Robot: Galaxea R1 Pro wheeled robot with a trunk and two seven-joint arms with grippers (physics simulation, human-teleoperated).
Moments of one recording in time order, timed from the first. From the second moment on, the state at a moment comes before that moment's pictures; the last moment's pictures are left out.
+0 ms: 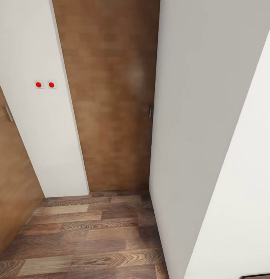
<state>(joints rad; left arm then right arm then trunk) -0.01 -0.08 0.00 -0.58 0.01 -0.07 0.00 0.00 -0.14 -0.08 -0.42 -0.20 -0.09 0.16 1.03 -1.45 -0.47</state>
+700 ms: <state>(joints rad) -0.01 -0.08 0.00 -0.58 0.01 -0.07 0.00 0.00 -0.14 -0.08 -0.42 -0.20 -0.08 0.16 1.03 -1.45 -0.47</state>
